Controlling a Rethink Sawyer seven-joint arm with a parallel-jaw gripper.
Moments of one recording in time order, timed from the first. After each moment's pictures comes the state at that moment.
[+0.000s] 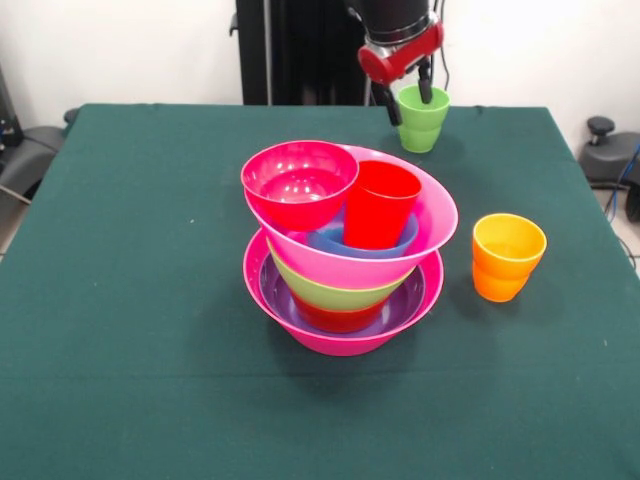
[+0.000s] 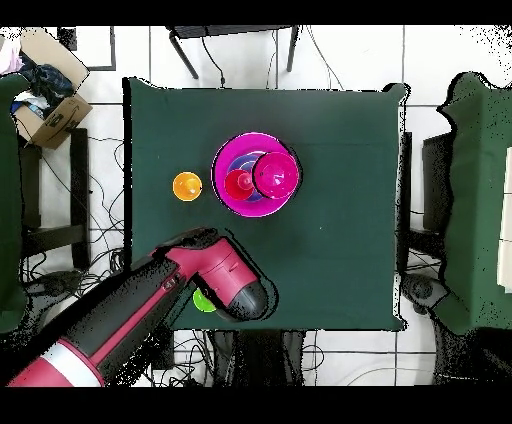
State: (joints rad) arm 0.58 -0.07 -0.79 1.50 -1.54 -1.07 3.33
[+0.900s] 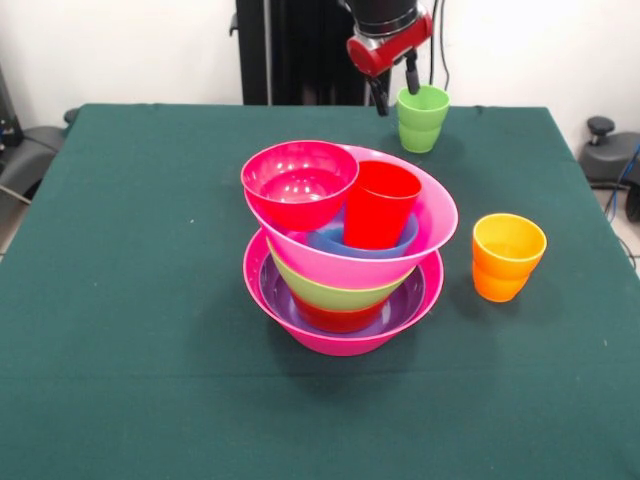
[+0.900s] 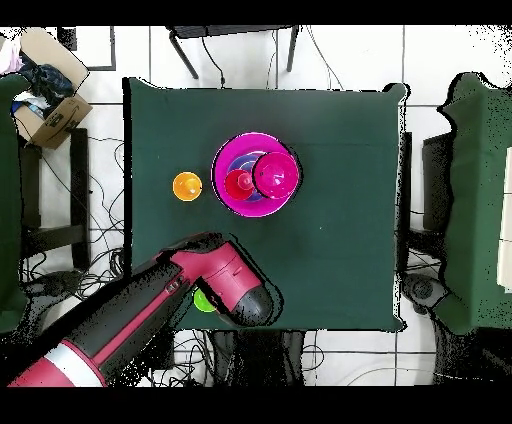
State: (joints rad) arm 0.58 -0.07 -0.79 1.52 -1.57 -1.07 3.33
